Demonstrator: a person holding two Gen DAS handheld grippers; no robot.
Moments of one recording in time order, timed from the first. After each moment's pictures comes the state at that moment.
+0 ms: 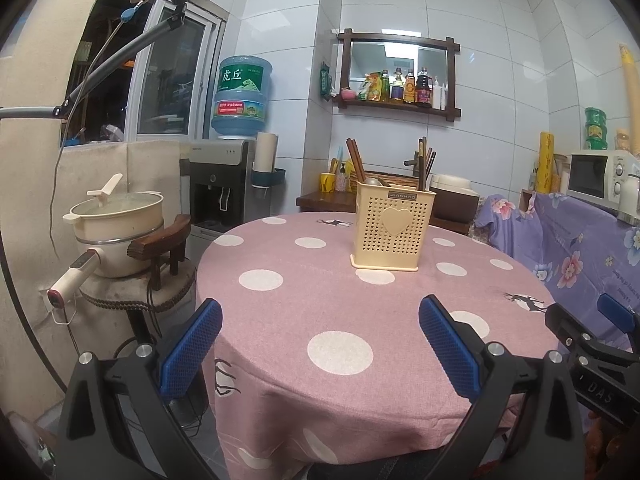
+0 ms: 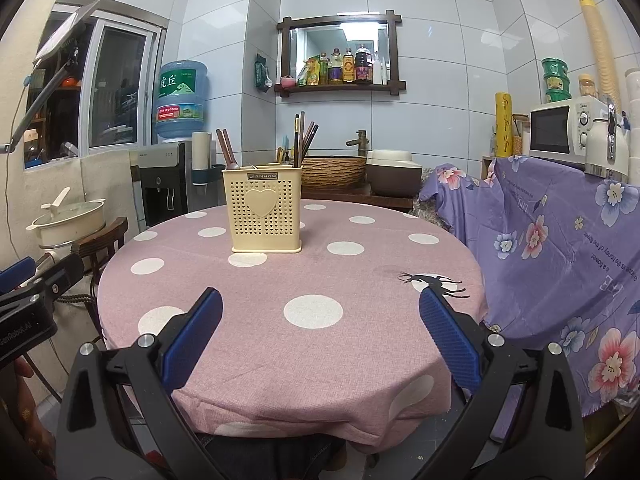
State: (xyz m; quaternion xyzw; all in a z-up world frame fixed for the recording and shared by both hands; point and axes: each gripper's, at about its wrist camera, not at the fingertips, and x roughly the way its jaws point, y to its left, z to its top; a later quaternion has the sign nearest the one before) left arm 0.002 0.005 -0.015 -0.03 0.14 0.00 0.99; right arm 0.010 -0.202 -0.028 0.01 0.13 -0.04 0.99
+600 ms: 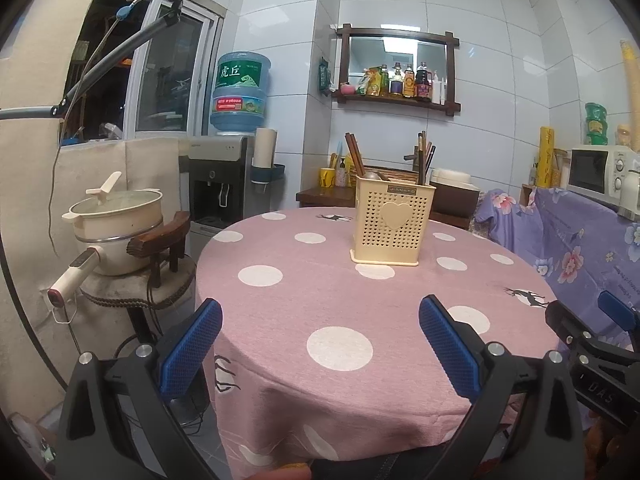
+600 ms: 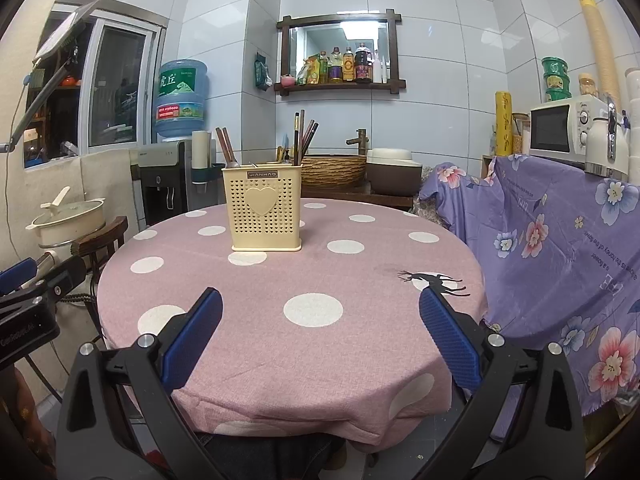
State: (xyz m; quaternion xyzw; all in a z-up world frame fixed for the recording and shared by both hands) left arm 0.004 0.002 -0.016 -0.03 0.15 -0.01 0.99; right arm 0.008 -0.202 -0.032 0.01 0.14 -0.04 0.99
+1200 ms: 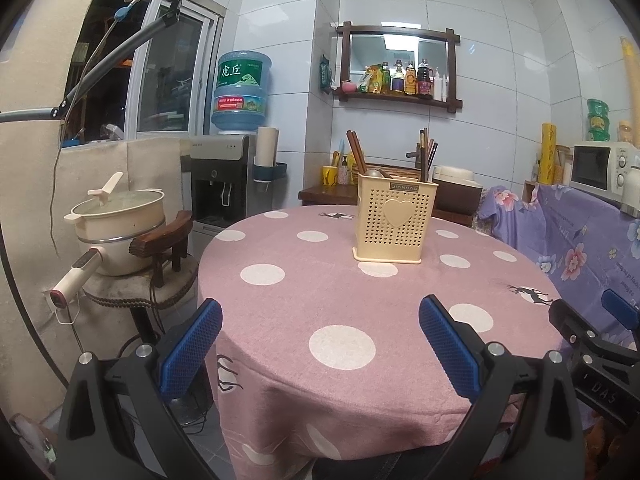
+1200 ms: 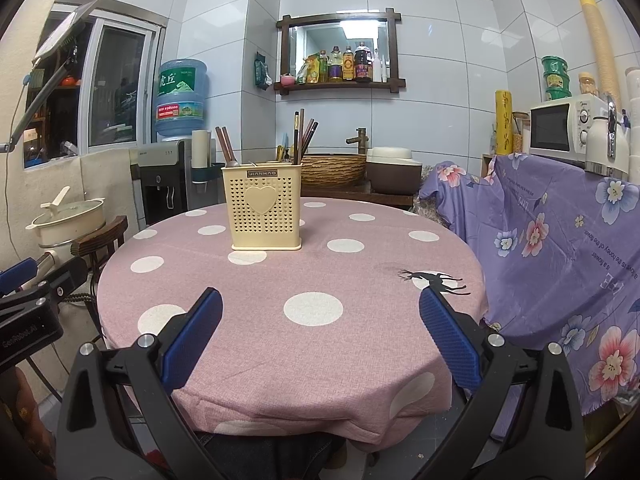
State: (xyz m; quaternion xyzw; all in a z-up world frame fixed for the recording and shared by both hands) left arm 0.004 0.002 -0.016 -0.03 0.15 0.00 0.99; right arm 0.008 -0.202 -0.032 0.01 0.14 -0.04 0.99
